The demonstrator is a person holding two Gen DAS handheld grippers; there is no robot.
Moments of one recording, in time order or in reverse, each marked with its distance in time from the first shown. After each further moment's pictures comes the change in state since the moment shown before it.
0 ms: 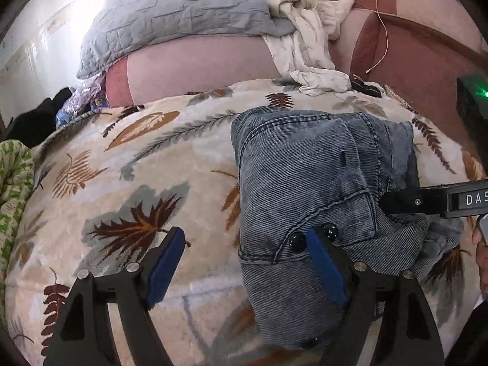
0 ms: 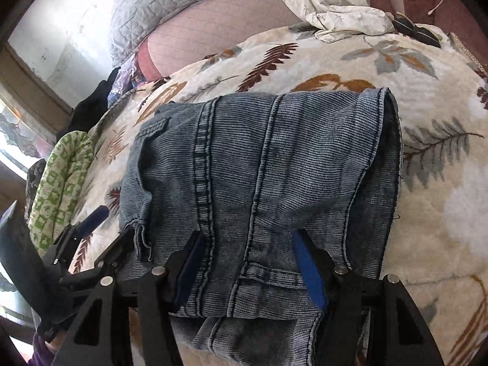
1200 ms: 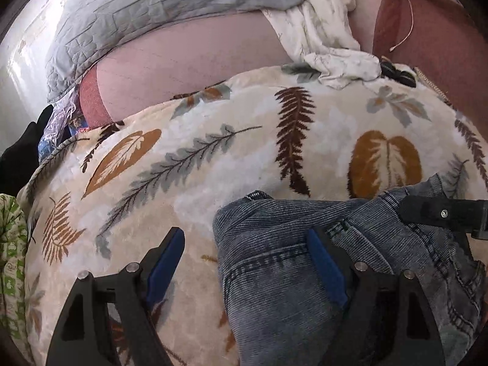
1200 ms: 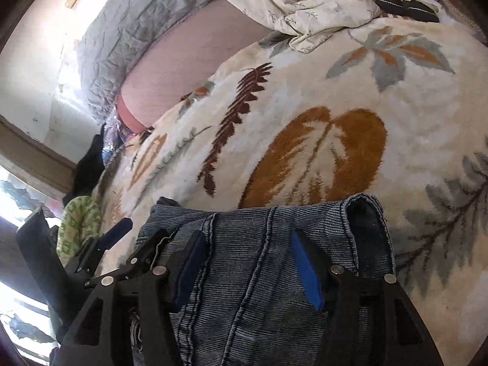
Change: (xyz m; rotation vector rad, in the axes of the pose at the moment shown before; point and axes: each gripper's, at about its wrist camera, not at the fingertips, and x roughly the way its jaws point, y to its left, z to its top) left arm 0.101 -0.020 0.093 0.080 0.127 0.103; right arm 0.047 -0.045 0.080 0.204 -0.062 0.096
